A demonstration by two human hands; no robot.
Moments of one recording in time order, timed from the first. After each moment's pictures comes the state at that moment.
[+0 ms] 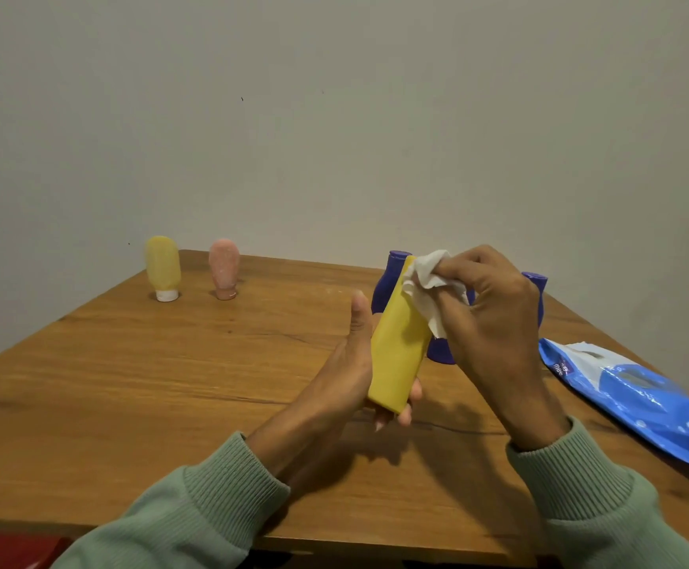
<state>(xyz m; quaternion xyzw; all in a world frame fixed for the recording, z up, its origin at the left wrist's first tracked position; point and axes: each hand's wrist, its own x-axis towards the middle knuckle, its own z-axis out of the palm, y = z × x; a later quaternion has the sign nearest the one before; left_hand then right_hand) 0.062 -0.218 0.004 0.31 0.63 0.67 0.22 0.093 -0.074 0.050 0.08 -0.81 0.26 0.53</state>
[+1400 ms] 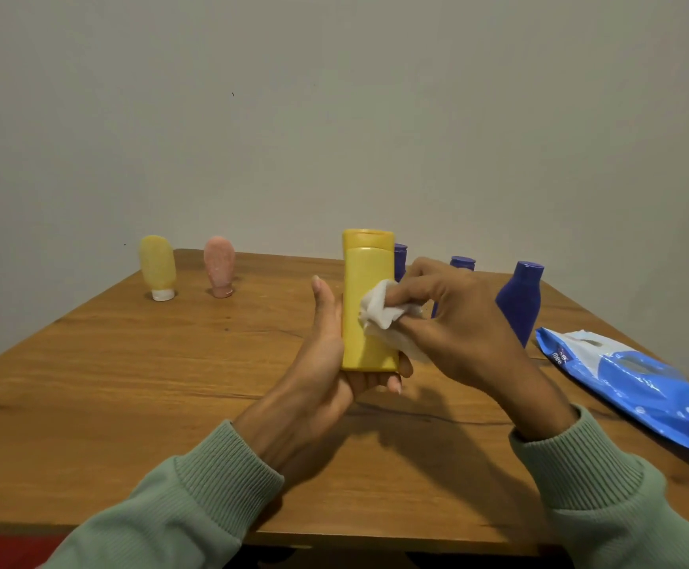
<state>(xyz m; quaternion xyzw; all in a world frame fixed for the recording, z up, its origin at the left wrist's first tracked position) 0.050 -0.216 0.006 0.25 0.45 0.81 0.27 0.097 -0.081 0.055 0.14 -0.89 0.29 0.32</state>
